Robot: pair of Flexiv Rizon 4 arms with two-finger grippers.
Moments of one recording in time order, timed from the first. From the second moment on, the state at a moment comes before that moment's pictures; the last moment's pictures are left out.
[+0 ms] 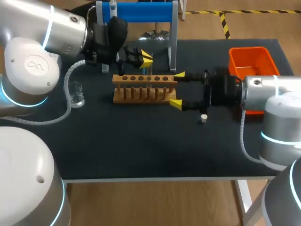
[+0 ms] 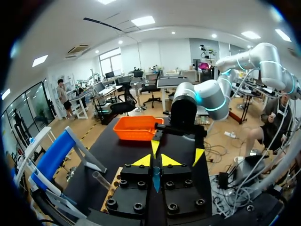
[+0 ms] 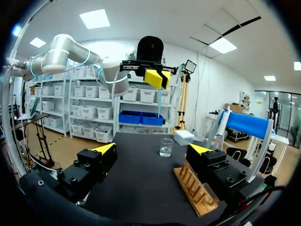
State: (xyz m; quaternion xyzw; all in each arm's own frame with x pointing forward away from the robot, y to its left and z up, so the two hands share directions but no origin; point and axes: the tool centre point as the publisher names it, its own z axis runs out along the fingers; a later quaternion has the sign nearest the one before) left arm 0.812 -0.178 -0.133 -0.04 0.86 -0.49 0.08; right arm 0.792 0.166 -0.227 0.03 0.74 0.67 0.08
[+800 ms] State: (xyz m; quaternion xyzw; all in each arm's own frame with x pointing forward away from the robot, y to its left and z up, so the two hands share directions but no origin) left arm 0.807 -0.180 -0.131 -0.03 0.87 -0.49 0.08; right arm 0.802 0.207 -0.192 -0.01 0.70 0.71 -0.02
